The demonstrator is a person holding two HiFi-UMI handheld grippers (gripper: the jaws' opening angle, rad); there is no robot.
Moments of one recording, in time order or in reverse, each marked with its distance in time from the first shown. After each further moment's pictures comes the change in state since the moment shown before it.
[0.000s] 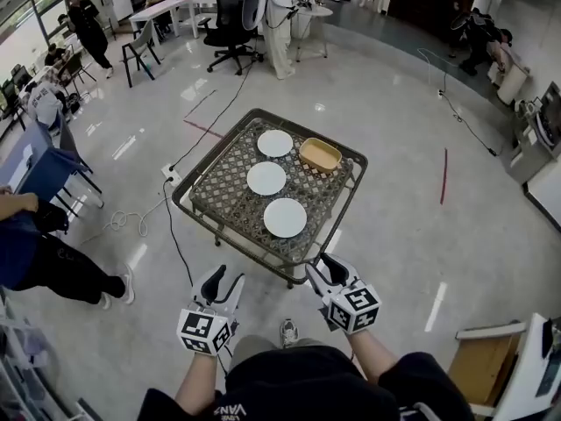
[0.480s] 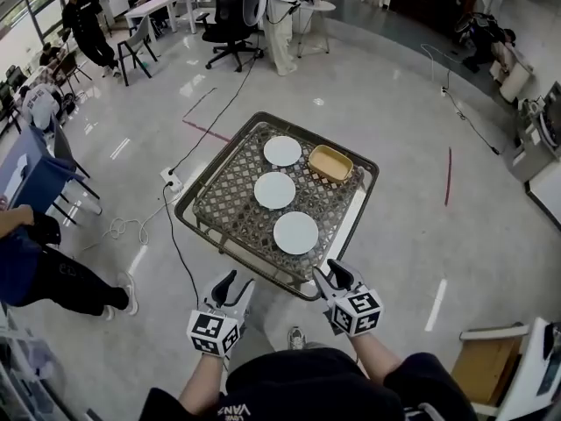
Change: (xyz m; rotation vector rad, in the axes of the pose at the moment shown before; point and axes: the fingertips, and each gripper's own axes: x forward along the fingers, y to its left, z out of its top) left arm 0.053 0.051 -0.015 -0.030 0.081 -0.061; right arm 0.067 -0.027 -0.013 0.029 0.072 -0.081
